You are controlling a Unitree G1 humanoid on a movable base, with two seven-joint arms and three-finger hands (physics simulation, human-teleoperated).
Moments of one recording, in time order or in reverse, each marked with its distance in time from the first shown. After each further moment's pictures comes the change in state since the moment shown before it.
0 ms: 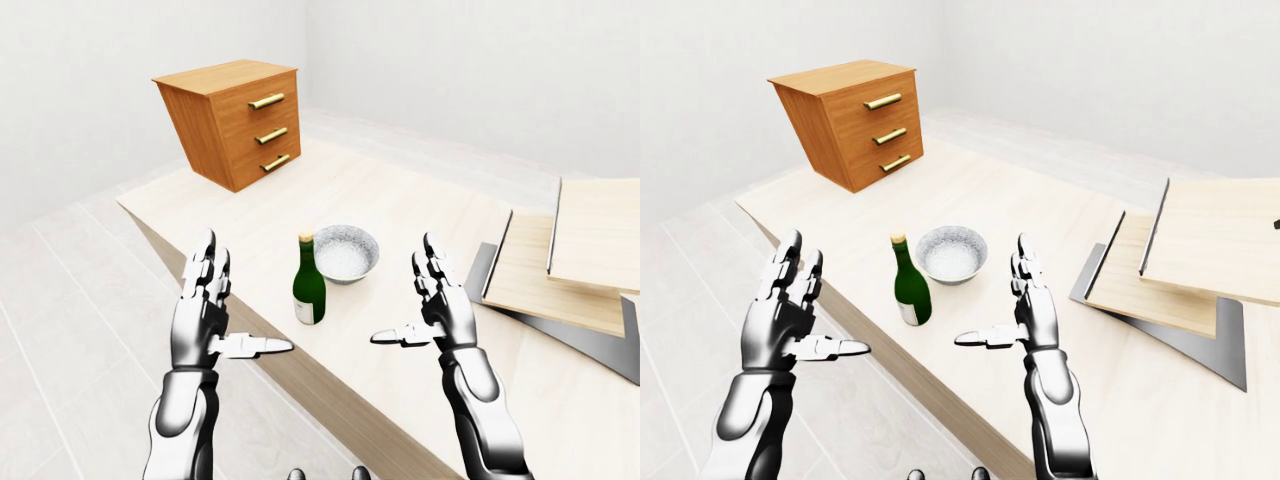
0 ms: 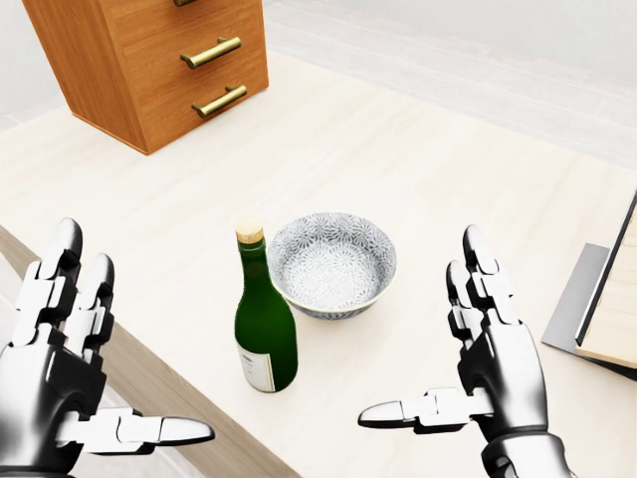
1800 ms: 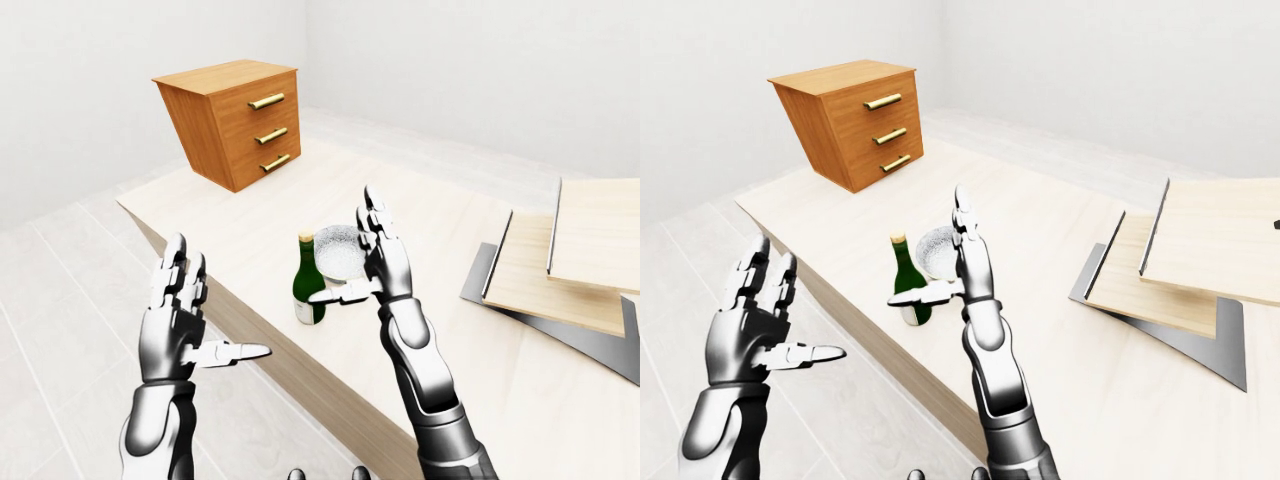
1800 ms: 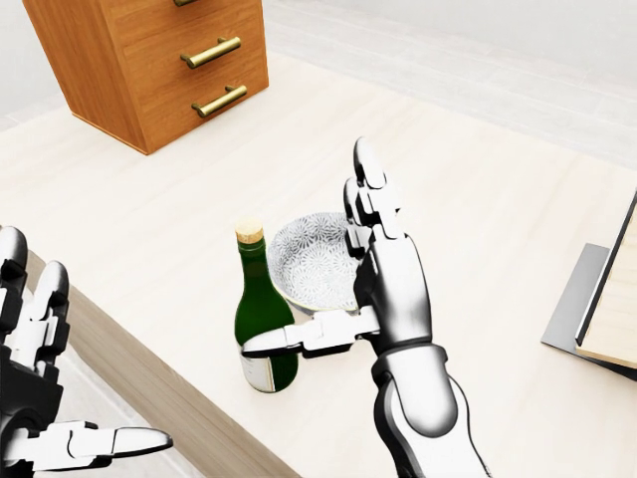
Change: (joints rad) left arm 0.041 -0.013 0.120 -0.048 -0.063 0.000 -0.054; right arm -0.317 0.123 0.193 0.138 -0.105 0.018 -0.136
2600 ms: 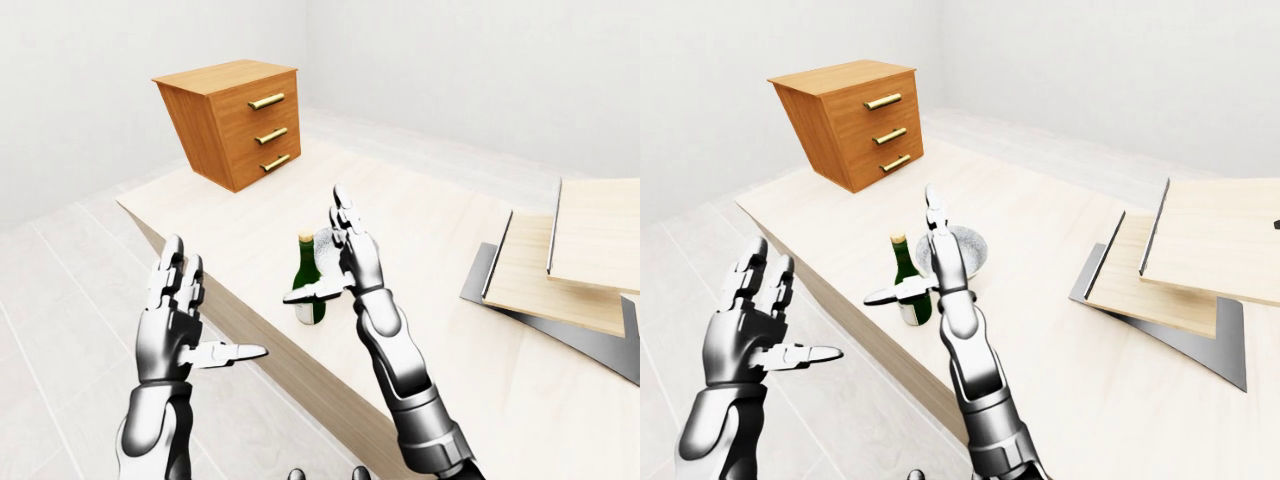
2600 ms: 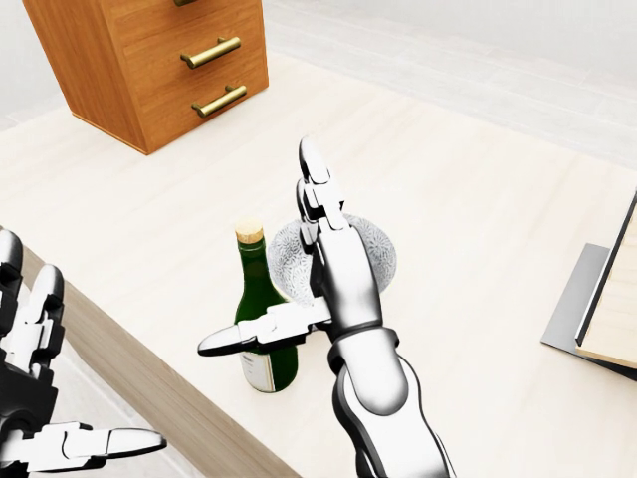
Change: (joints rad) left arm -0.002 0.002 0.023 0.015 -0.003 0.000 -0.014; right arm -0.102 0.069 0.036 0.147 -0.048 0.000 0.004
